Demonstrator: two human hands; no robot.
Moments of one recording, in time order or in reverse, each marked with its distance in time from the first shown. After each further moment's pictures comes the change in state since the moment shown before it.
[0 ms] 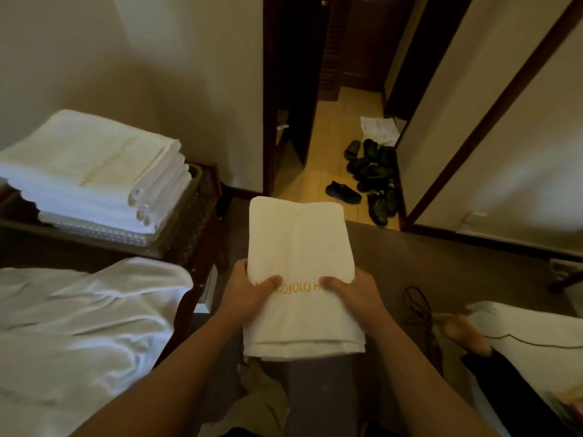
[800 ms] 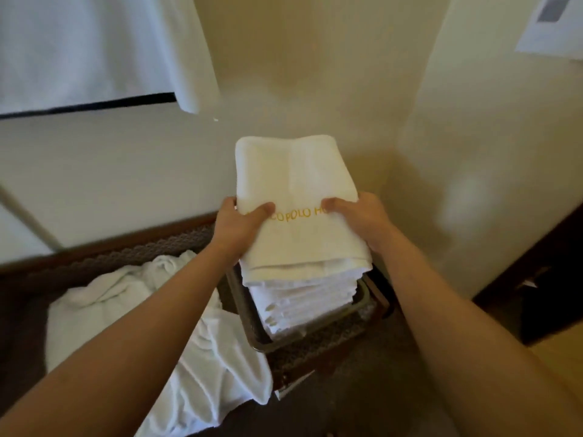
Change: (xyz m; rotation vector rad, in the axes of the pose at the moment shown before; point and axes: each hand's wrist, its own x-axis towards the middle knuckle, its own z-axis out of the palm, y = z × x) left_hand 0.209 0.140 -0.333 -0.320 1.090 -0.095; right_hand 0.265 -0.397 0.398 -0.233 -0.971 -0.429
